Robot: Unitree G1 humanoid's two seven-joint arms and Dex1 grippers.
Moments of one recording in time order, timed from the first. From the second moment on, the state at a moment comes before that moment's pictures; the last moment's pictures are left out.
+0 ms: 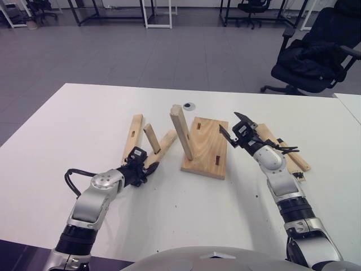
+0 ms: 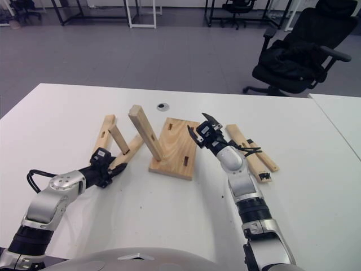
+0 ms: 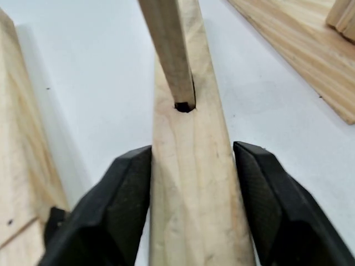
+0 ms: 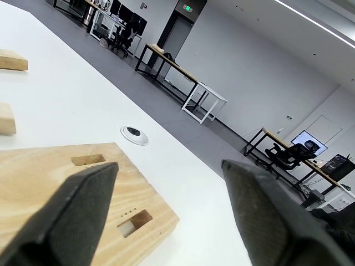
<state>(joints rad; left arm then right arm) 0.00 0.47 -0.09 -0.21 -0.22 0.64 -0.47 -0.27 -0.33 0.11 0.21 -0.16 -0.14 0.32</state>
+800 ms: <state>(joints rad) -0.53 0.37 0.01 -0.20 -0.36 0.40 -0.55 -0.85 -0.02 -0.32 0.00 1.25 0.78 -0.03</state>
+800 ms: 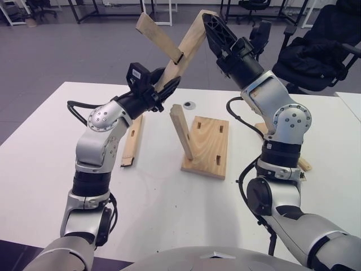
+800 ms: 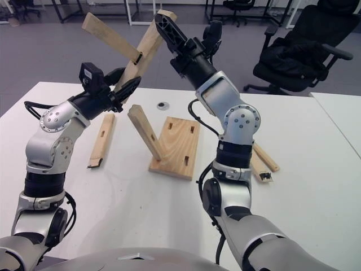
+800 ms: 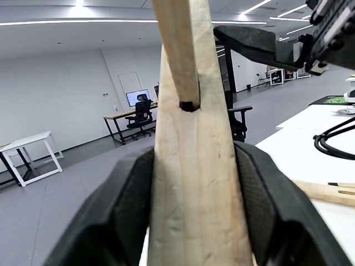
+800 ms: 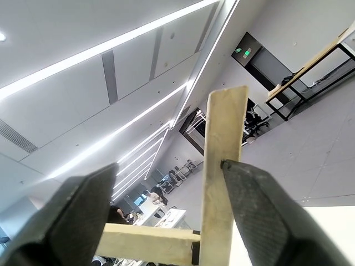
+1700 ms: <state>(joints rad) -0.52 0.41 -0.05 -0.16 -0.30 0.22 -0.69 -0.81 -0.08 -0.34 0.02 1.28 0.83 -0.02</state>
